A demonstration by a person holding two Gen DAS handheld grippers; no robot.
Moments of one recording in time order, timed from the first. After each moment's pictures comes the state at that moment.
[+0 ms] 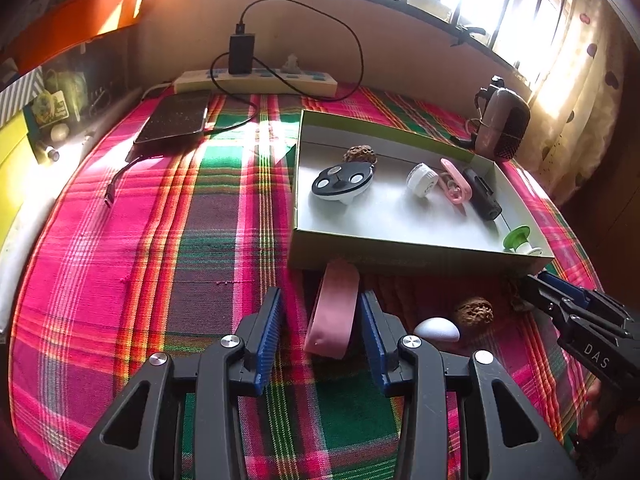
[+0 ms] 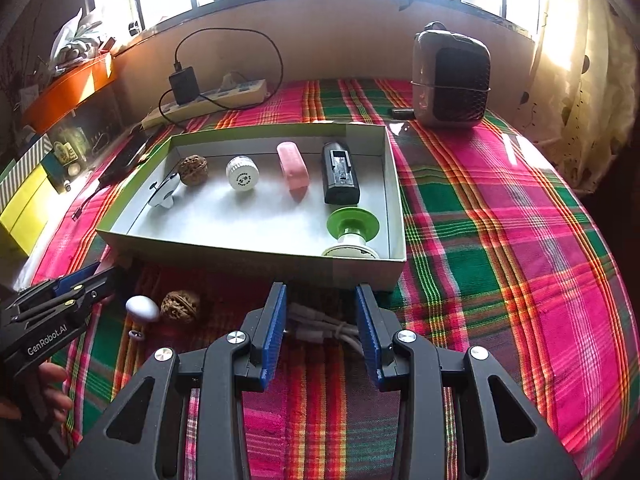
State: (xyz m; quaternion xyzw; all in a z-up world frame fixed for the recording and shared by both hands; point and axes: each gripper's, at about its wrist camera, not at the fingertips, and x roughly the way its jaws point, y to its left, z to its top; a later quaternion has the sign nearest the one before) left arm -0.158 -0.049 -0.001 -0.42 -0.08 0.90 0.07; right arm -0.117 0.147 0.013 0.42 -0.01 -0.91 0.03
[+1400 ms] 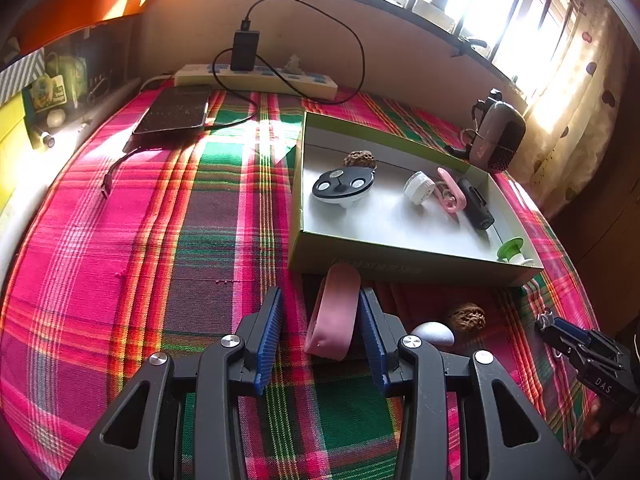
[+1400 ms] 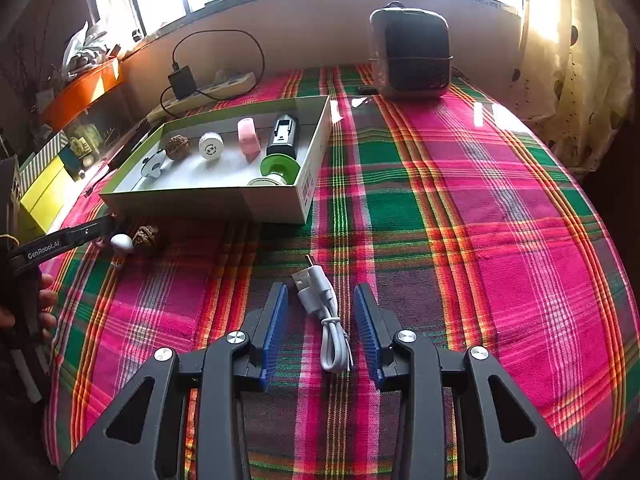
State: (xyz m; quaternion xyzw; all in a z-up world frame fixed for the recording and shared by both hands) left arm -0.158 -0.056 -0.002 -0.41 -0.10 0.90 0.08; right arm -0.079 0.218 0.005 0.43 -0.03 -0.90 0.07
